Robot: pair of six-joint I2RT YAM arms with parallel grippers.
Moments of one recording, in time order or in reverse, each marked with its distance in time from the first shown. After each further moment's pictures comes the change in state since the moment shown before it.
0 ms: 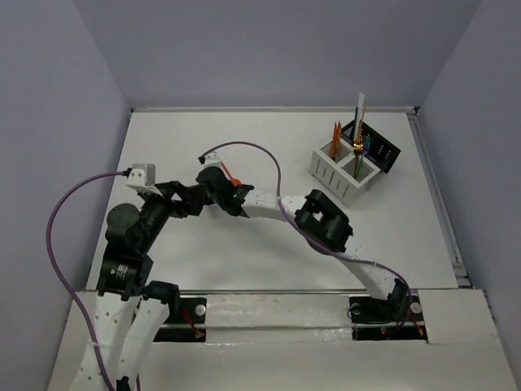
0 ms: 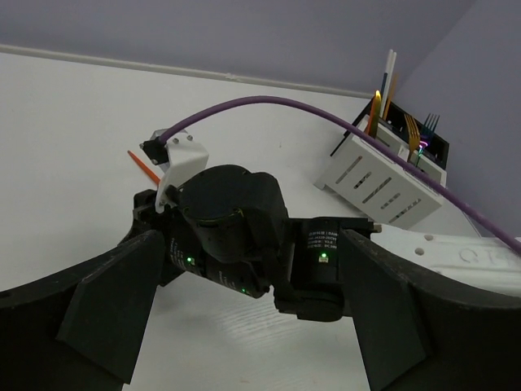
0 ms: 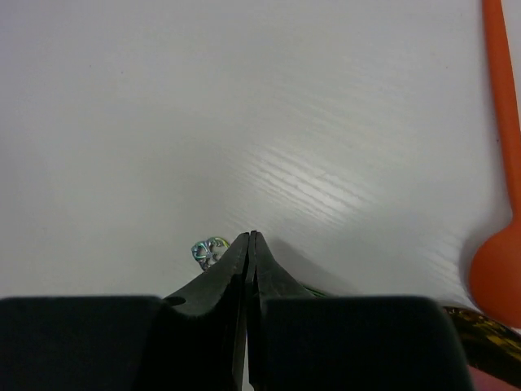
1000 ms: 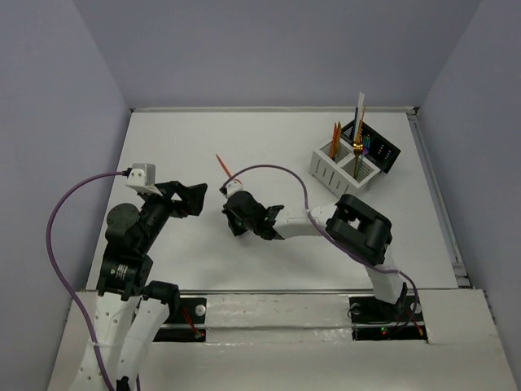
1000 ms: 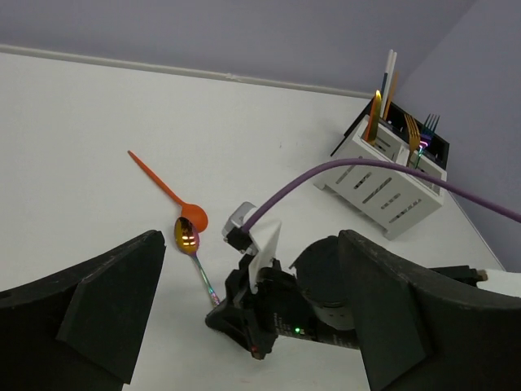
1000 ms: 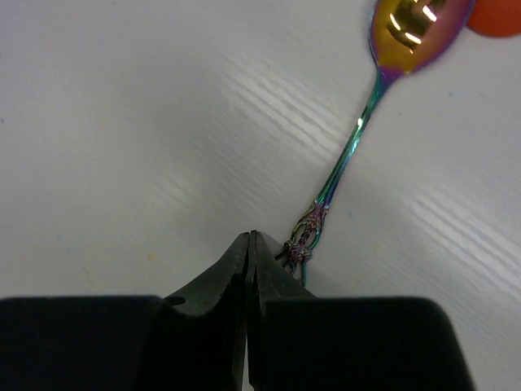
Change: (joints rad) left arm 0.000 0.001 0.000 0.001 0.001 0.000; right arm 0.037 -0.341 -0.586 0.109 -0.138 -0.095
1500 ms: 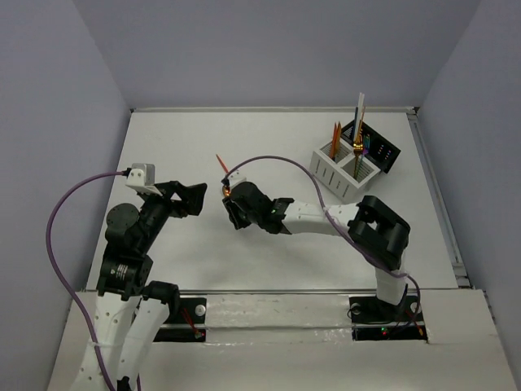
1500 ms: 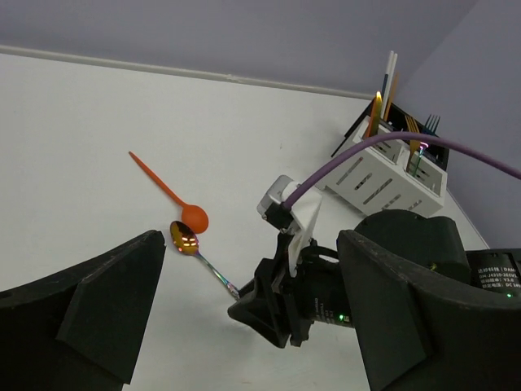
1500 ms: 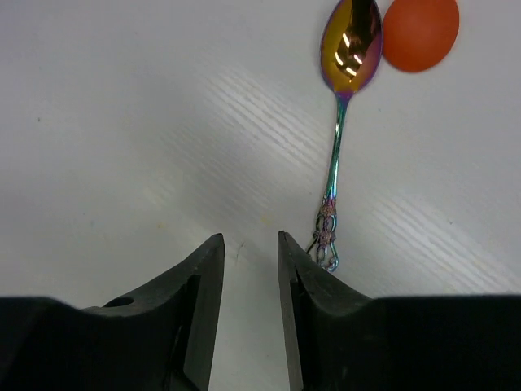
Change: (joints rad) left arm 0.007 0.000 0.000 0.002 0.005 0.000; right arm -0.003 -0.186 -0.071 -0.108 0.024 -0.061
